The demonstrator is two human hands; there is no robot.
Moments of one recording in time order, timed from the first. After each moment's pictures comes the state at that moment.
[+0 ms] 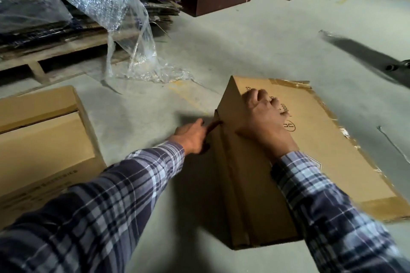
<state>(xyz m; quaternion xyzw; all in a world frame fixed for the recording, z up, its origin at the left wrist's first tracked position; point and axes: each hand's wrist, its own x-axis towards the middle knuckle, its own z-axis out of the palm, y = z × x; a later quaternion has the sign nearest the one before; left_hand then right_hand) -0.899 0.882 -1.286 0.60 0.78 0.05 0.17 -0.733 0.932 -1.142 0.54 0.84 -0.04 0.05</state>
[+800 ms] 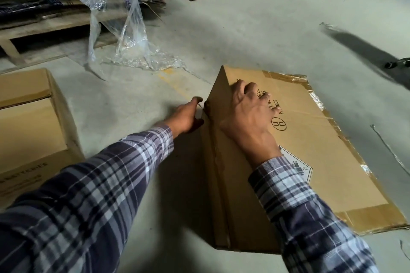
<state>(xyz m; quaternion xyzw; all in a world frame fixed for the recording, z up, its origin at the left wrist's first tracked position) -0.907 0.933 -1.300 0.48 0.75 0.33 0.32 -0.741 0.934 -1.158 0.54 0.84 0.05 0.05</state>
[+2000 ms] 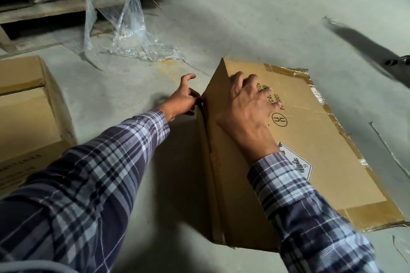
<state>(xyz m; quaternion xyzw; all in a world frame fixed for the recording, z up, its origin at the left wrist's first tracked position) -0.933 0.954 -1.309 0.38 0.66 0.48 0.43 -0.746 0.931 -1.165 0.54 0.84 0.07 0.03</state>
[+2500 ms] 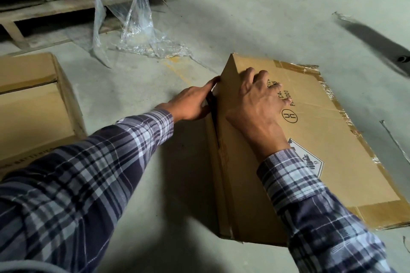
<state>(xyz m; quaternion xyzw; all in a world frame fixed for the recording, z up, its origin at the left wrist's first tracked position) -0.926 0.929 -1.295 0.65 0.68 0.27 0.18 -0.745 0.930 -1.162 0.54 0.84 0.06 0.03</state>
